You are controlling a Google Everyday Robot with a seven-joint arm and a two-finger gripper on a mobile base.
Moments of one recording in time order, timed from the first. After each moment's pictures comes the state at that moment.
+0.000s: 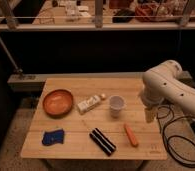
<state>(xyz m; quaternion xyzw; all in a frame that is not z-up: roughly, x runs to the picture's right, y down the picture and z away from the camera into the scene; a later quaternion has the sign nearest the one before) 0.252 0.097 0.686 -0.27 0.01 -0.06 0.96</state>
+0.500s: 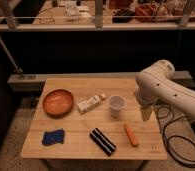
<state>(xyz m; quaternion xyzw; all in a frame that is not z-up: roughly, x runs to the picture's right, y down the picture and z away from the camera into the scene) 0.228 0.090 0.692 -0.25 0.01 -0.10 0.96</state>
